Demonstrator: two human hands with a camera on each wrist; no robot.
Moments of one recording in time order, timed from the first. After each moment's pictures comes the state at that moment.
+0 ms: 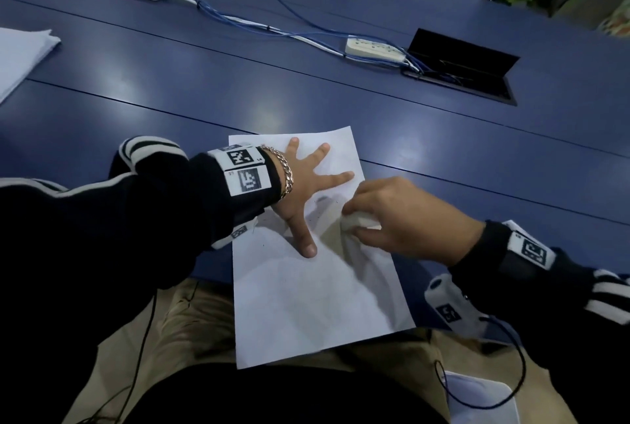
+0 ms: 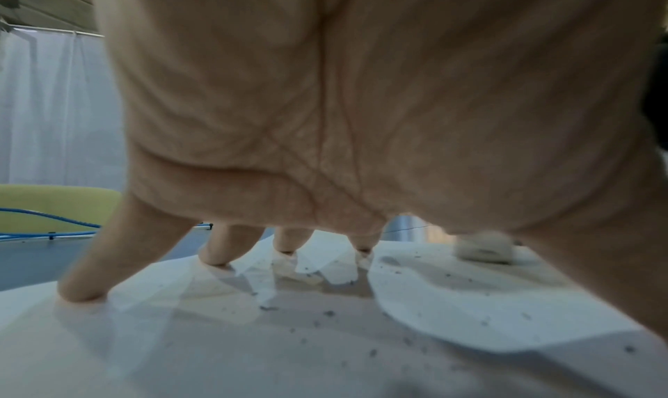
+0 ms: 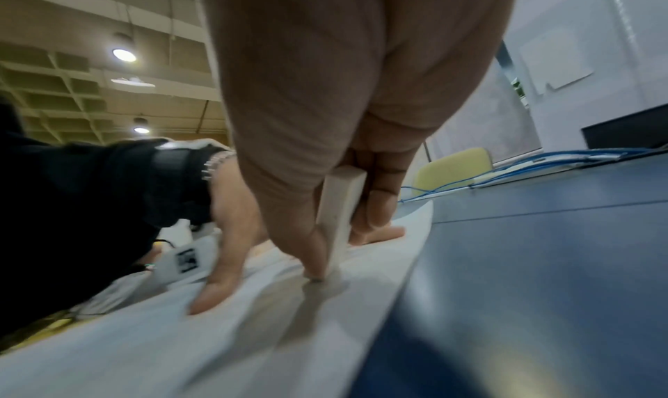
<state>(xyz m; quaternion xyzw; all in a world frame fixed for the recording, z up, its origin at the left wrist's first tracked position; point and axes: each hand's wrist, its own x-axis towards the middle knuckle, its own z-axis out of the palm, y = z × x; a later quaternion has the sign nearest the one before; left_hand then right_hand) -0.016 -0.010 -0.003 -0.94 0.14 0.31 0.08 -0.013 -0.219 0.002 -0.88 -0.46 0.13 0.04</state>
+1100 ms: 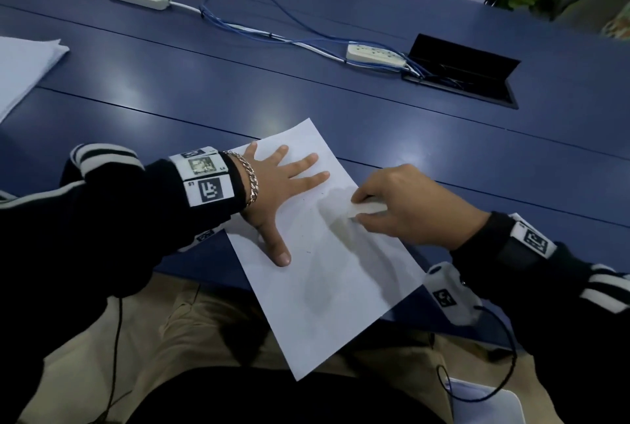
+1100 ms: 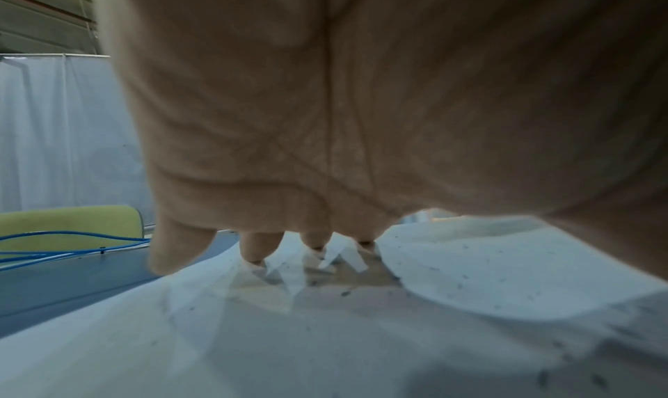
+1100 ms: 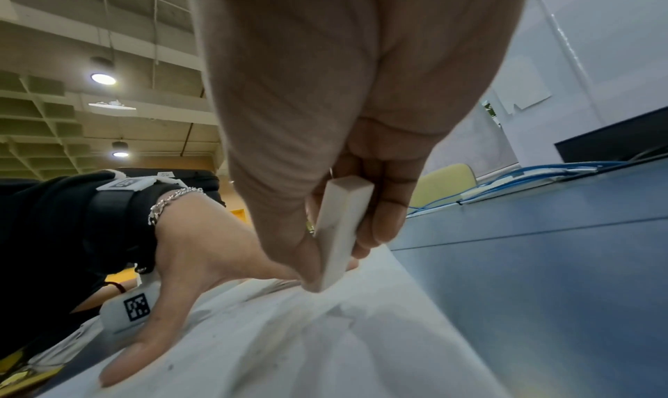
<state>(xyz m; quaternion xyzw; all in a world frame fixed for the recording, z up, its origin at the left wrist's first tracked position) -0.023 0.033 -0.023 -0.93 0.16 0.32 0.08 0.006 -0.221 0.003 -0.91 -0.39 0.12 0.09</state>
